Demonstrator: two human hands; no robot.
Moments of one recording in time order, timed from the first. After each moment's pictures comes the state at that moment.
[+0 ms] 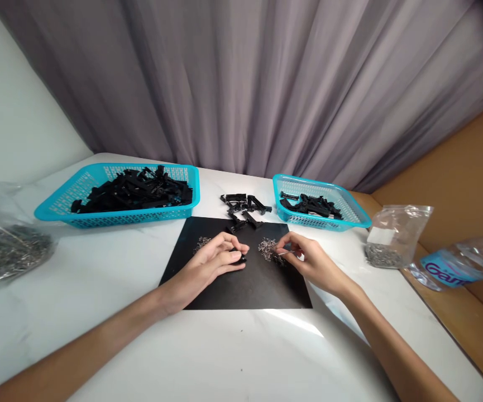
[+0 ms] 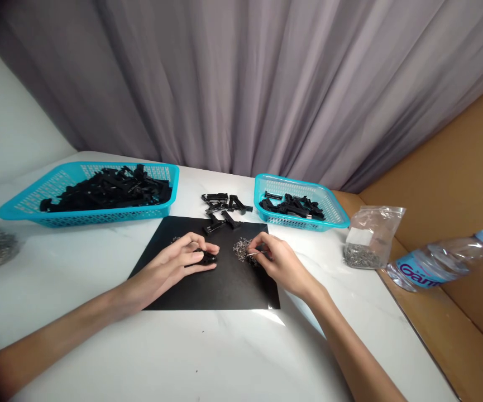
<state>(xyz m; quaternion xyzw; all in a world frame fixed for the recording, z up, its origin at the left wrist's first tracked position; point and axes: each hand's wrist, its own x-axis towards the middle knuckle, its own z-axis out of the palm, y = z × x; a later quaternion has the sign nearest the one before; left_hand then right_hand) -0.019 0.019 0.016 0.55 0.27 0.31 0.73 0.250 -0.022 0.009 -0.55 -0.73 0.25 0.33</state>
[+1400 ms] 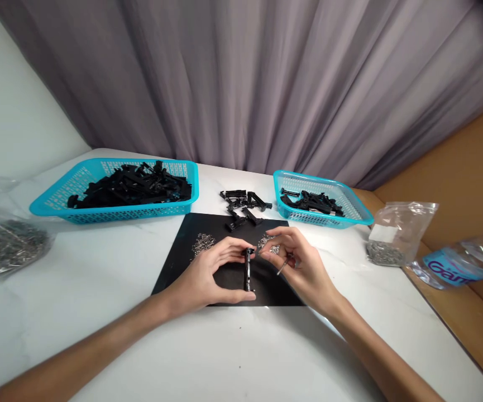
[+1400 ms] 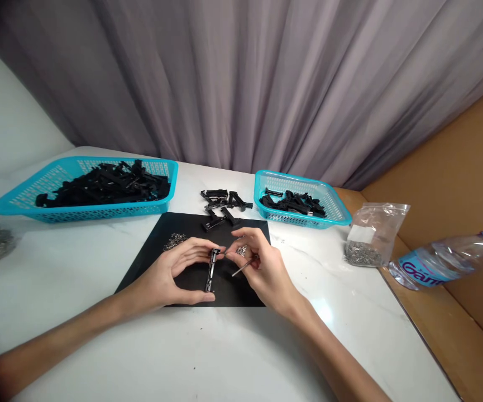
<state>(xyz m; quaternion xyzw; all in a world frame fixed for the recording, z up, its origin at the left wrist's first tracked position) -0.018 0.016 0.001 0.74 0.26 0.28 0.55 0.206 -0.040 0.010 -0.48 -0.69 0.27 0.47</state>
